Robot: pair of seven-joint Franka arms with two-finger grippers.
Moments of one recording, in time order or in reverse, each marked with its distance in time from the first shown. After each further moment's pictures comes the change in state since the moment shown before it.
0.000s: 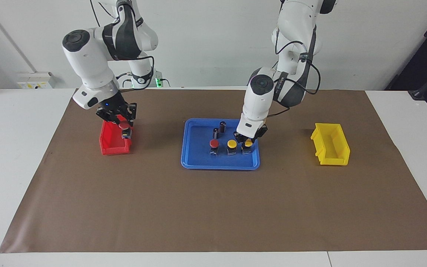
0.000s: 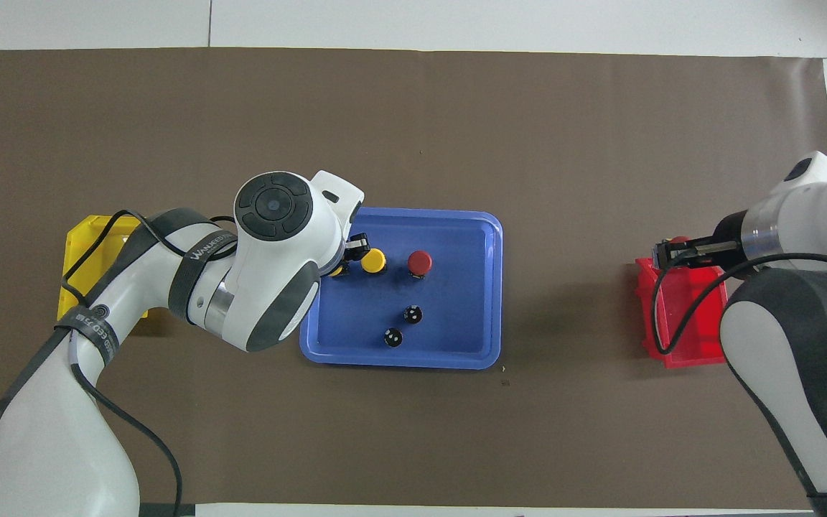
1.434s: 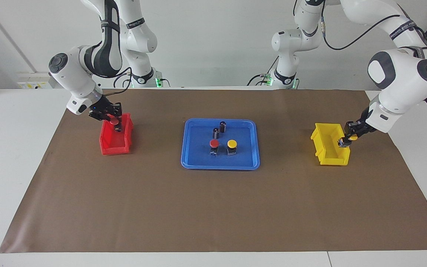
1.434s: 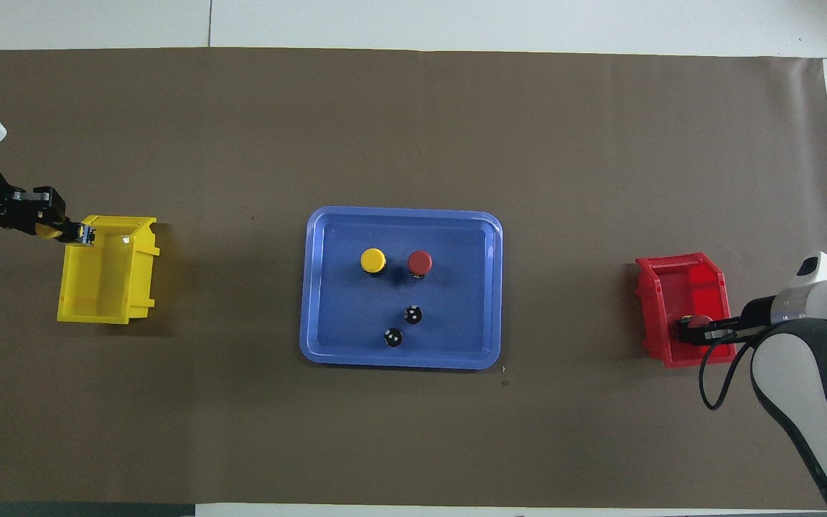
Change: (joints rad) left arm 0.624 -0.111 0.021 0.131 0.019 -0.337 0.831; right arm -0.118 -0.030 -0.048 -0.312 0.101 0.135 -0.299
